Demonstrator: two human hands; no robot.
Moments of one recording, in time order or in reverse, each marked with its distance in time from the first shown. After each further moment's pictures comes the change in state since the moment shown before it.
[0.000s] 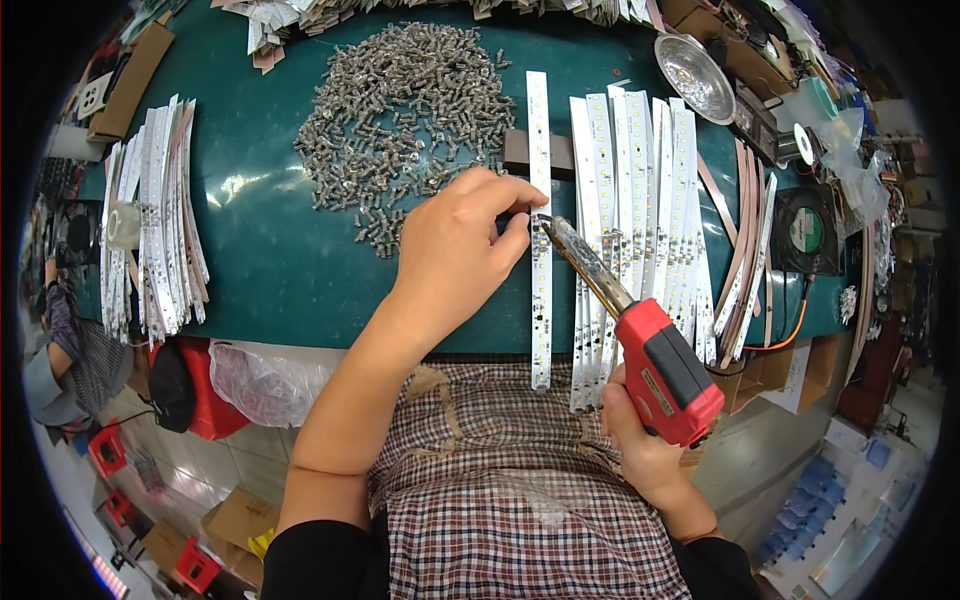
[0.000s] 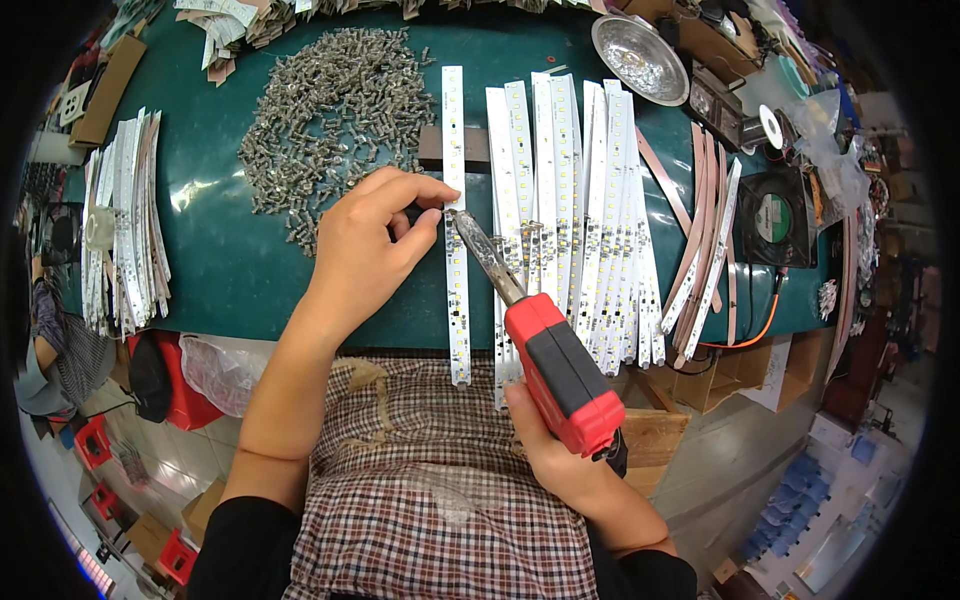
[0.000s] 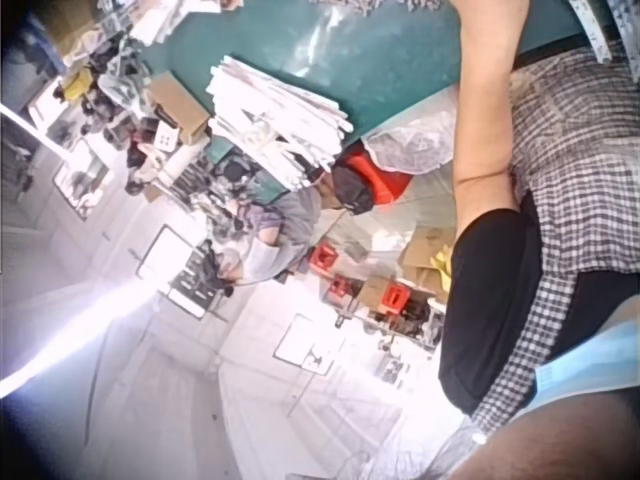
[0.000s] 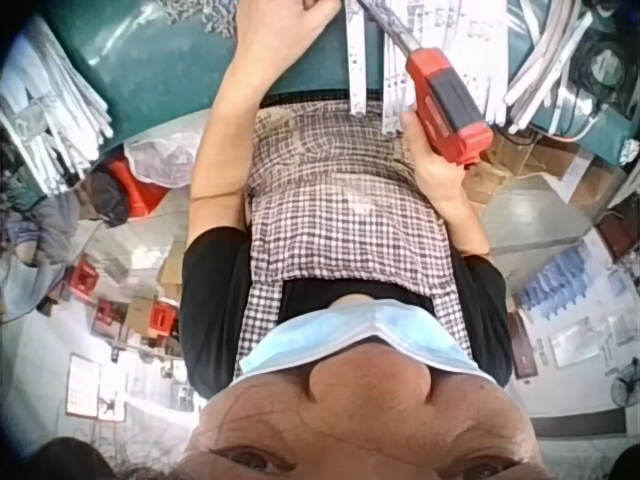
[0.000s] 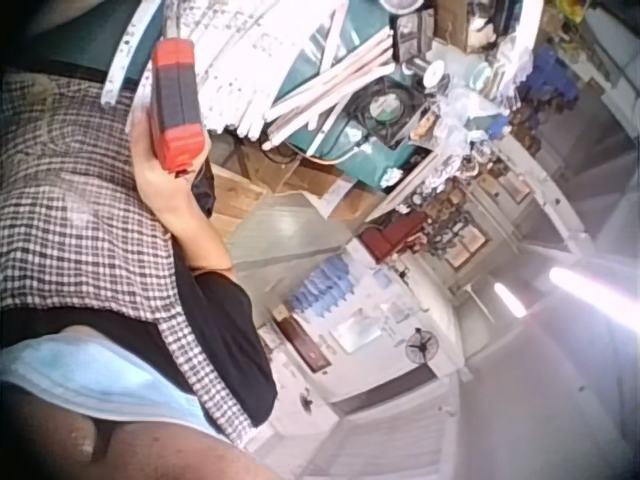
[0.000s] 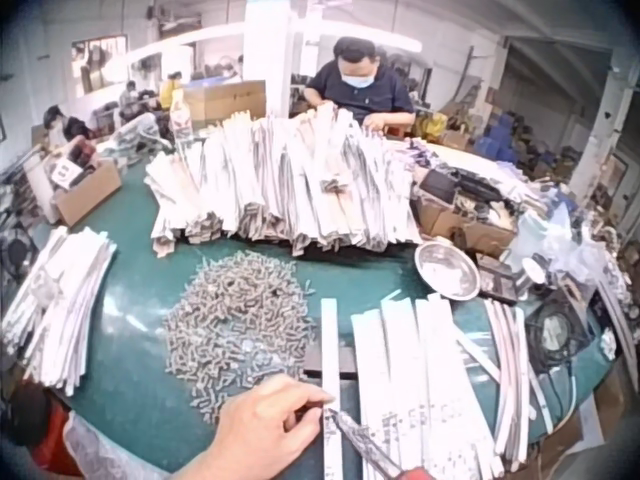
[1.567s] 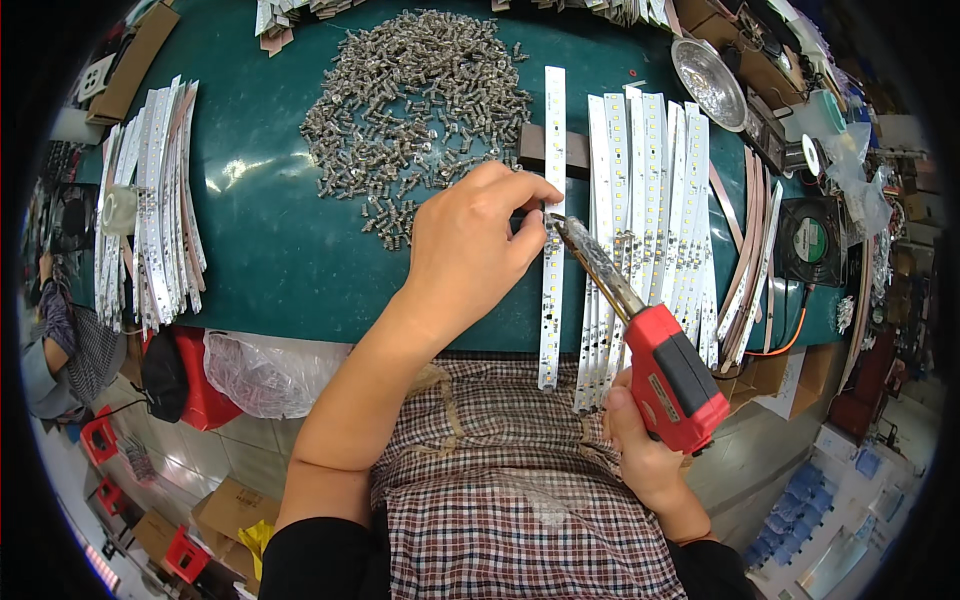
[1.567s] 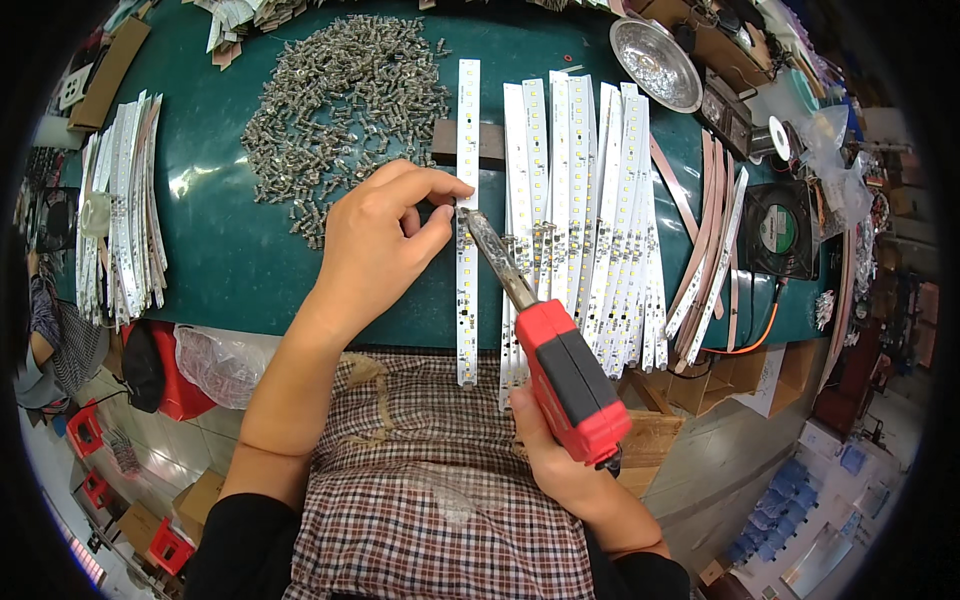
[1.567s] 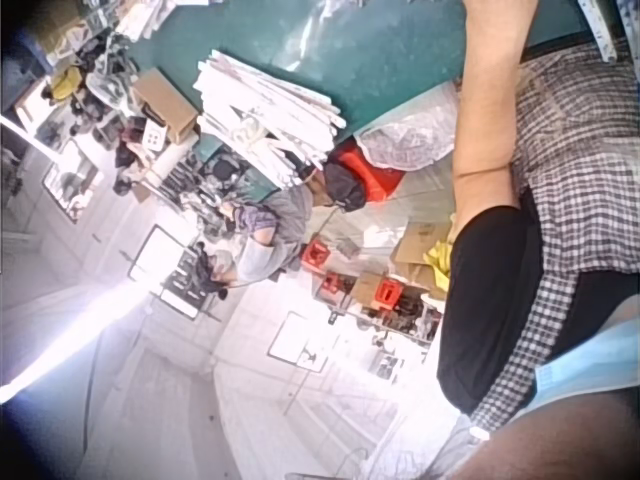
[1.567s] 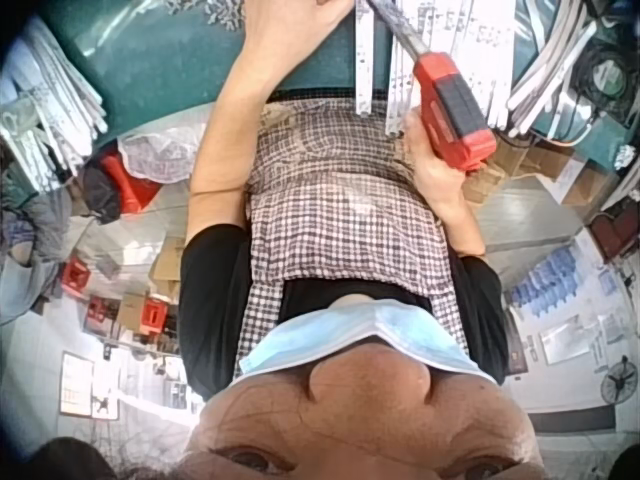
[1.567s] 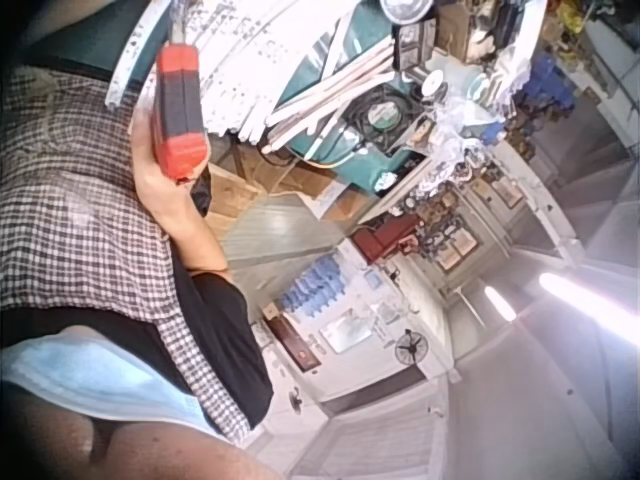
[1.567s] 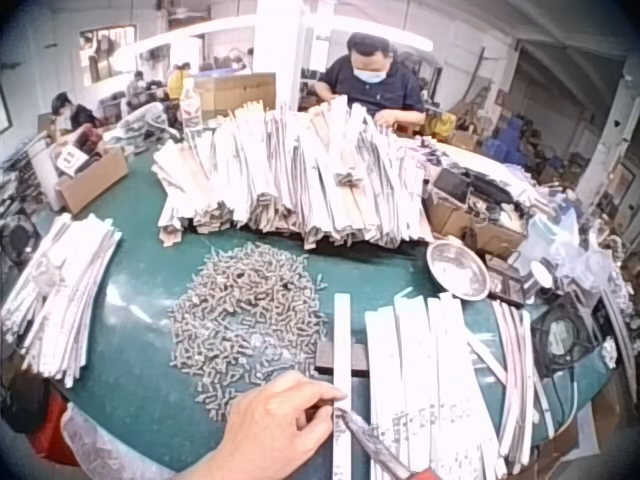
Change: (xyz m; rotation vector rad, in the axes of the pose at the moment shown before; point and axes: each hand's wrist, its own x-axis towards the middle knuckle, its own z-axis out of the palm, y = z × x) left_hand -0.001 -0.002 0.004 0.023 0.032 0.021; right_hand -0.001 -0.004 0.006 0.004 0.028 -0.016
